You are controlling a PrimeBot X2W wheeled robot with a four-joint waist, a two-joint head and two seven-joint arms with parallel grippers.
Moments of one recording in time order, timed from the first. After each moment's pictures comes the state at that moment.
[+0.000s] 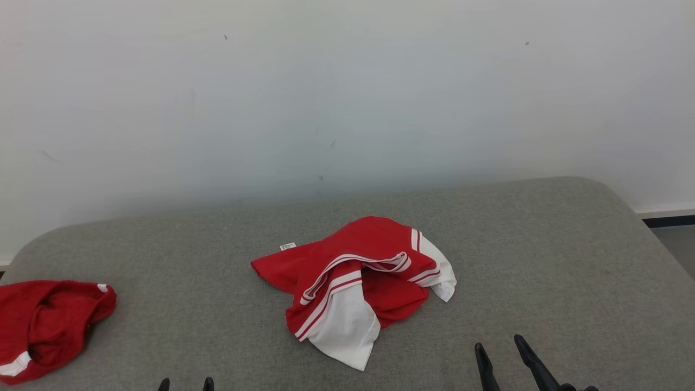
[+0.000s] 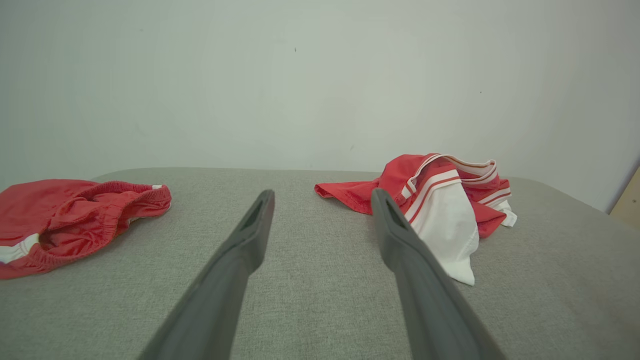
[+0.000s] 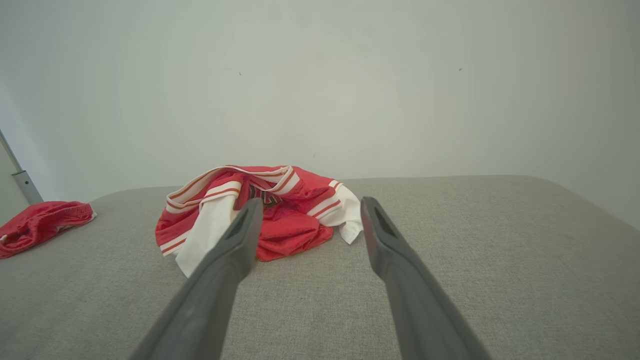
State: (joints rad) left arm 0.18 0.05 -0.03 -0.06 -0.11 0.01 -0.26; right arm 0.13 -0.14 0.32 0.04 0.16 0.13 -0.26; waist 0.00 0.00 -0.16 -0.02
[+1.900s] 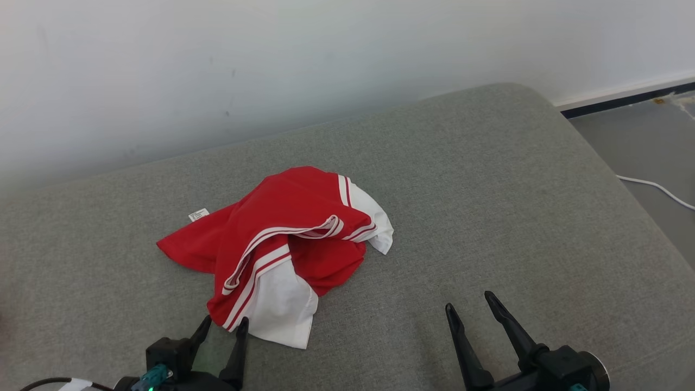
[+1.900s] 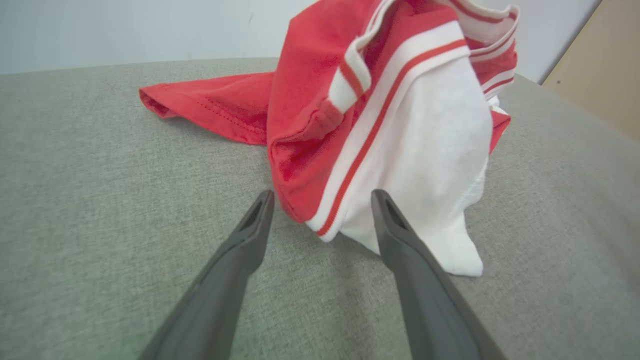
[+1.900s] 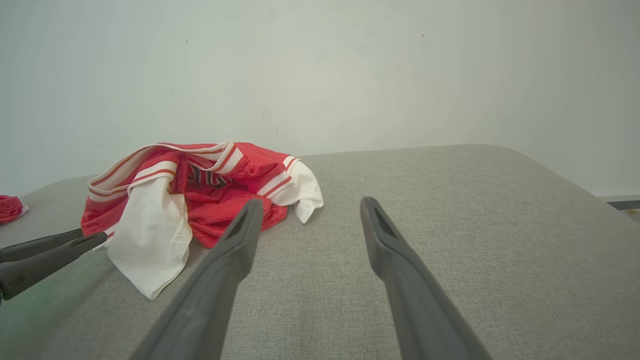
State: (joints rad) left arm -0.33 0.05 -0.13 0.61 -0.14 -0.08 -0.26; right arm -0.01 -0.16 0.40 0.06 0.15 0.13 -0.26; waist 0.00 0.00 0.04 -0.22
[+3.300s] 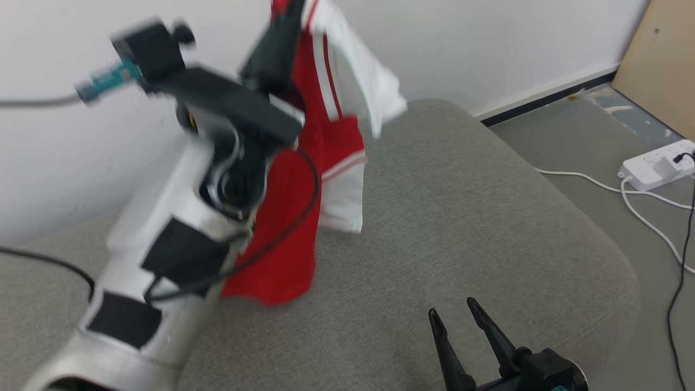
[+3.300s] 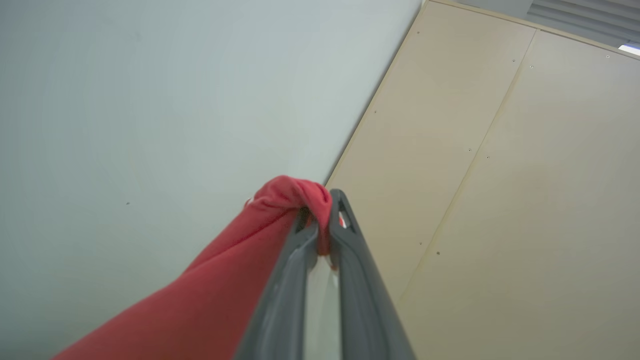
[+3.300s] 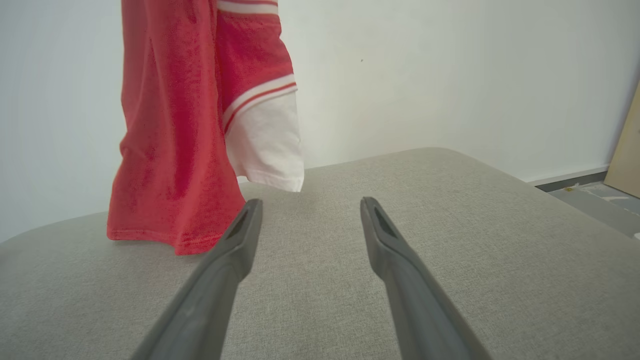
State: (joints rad) left arm -1.05 0.05 -0.46 0.40 -1.06 -0.05 -0.07; right arm -0.02 -0.10 0.42 0.10 0.17 0.13 -0.26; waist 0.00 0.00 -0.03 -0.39
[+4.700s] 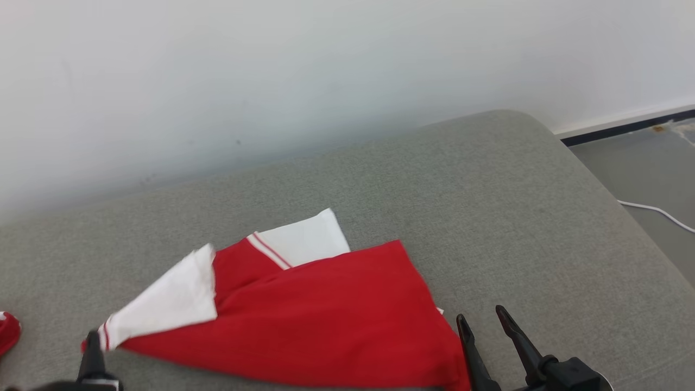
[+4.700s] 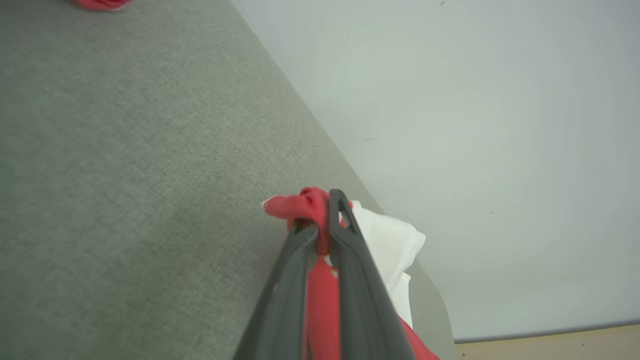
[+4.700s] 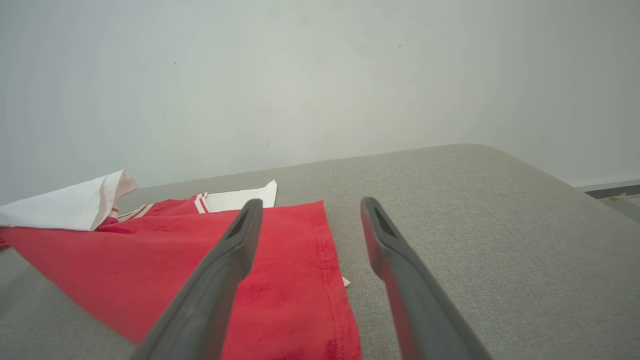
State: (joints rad) left arm -0.23 0.36 -0.24 0.31 -1.46 0.12 -0.23; right arm 0.03 -0.12 0.35 0.08 0.16 0.13 -0.26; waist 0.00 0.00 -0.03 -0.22
